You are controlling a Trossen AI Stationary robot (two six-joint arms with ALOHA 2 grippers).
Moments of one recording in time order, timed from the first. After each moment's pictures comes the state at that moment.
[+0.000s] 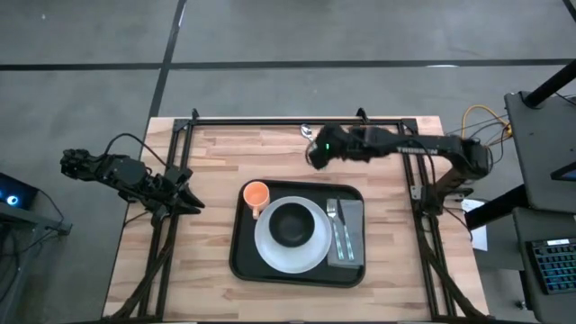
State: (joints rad) left arm -0.35 0.40 0.69 -0.63 -0.01 -0.56; right arm -0.21 1.58 1.31 -0.79 0.48 0.65
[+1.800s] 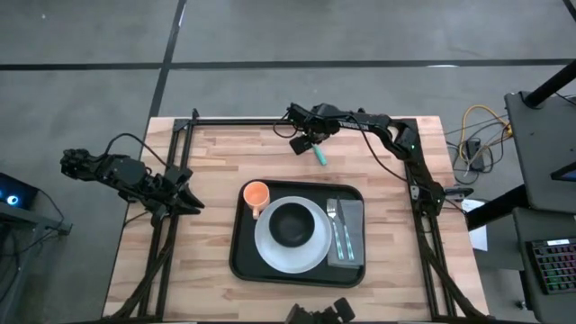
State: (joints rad) left arm -0.35 0.40 0.69 -0.63 0.00 -0.57; right arm -0.51 2.24 1.81 -0.95 0.18 0.52
